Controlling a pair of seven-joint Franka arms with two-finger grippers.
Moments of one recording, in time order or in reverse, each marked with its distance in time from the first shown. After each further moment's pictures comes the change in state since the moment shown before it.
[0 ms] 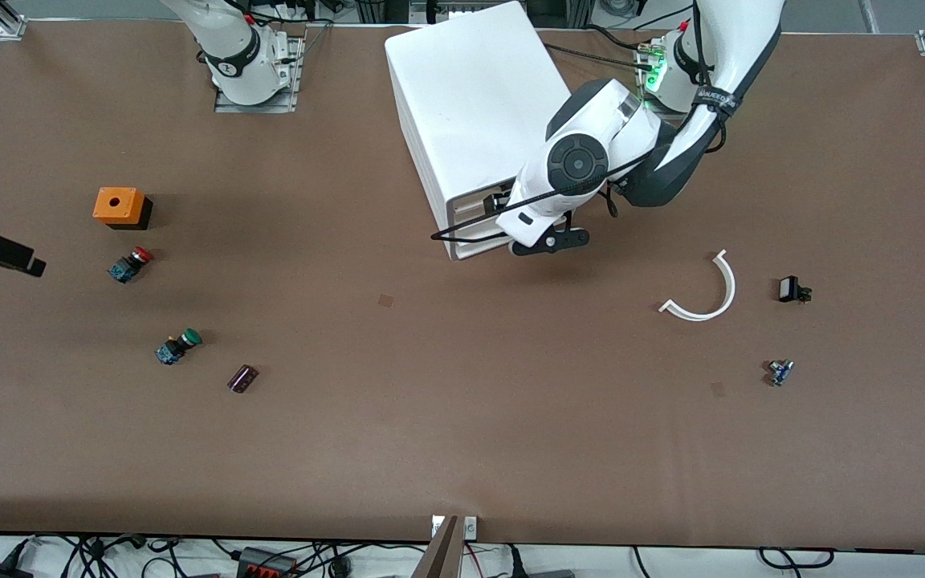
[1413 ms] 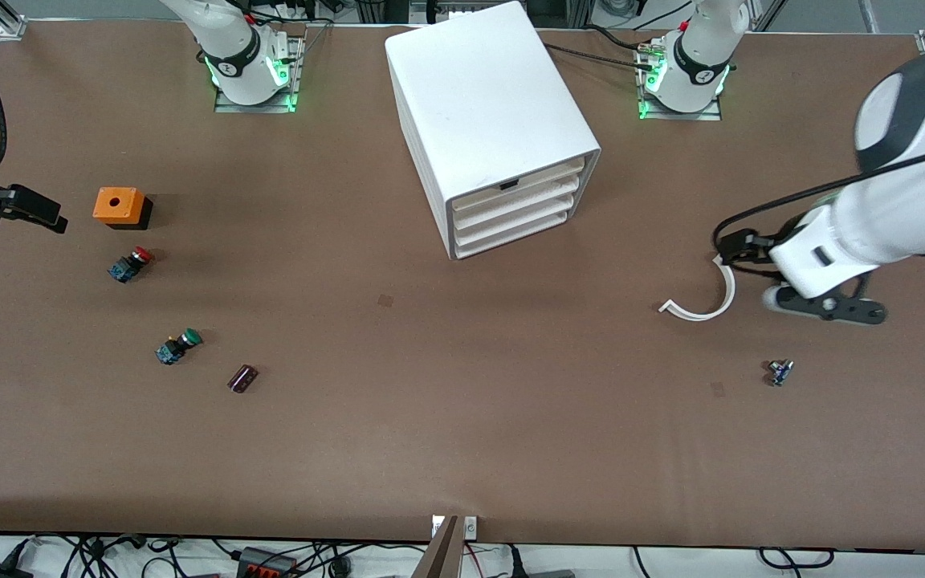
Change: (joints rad) left arm 0.496 -0.101 -0.002 0.336 0.232 -0.364 0.832; right arm 0.003 -0.201 0.024 -0.314 -0.068 0.120 -0.029
